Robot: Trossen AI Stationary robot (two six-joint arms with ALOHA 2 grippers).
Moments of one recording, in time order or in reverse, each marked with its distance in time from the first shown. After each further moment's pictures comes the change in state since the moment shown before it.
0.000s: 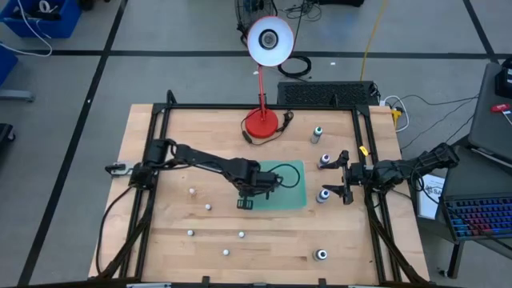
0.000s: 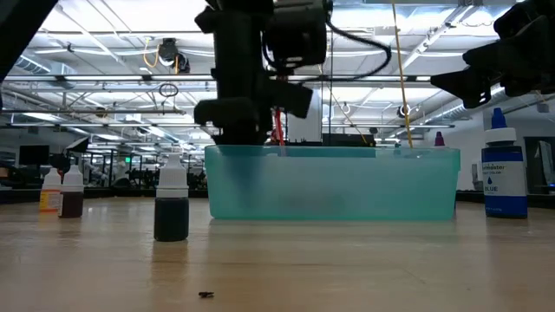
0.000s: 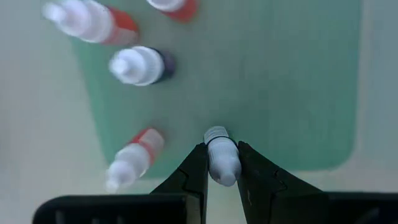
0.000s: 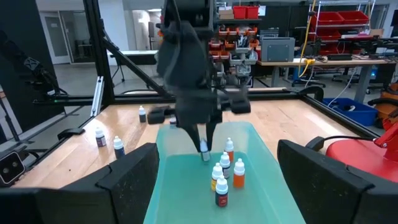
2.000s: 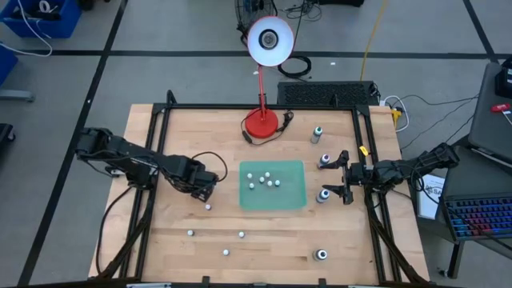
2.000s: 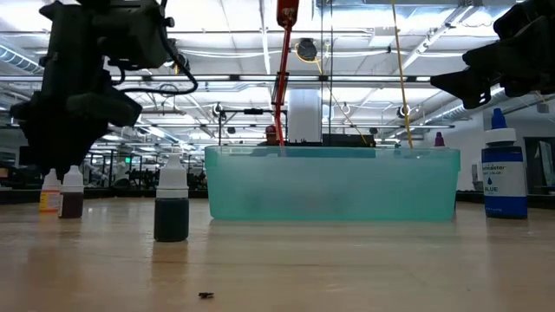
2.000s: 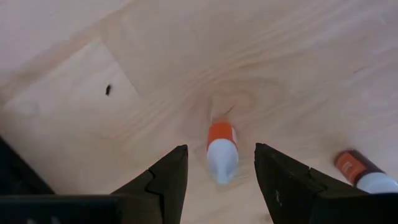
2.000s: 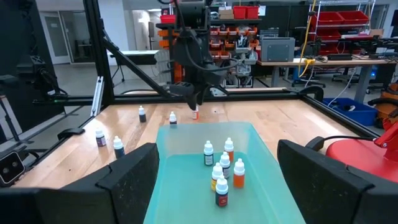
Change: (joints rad) left arm -0.065 -0.685 -0.810 -0.051 0.139 -1.233; right arm 0.000 0.000 0.000 0.000 0.000 0.000
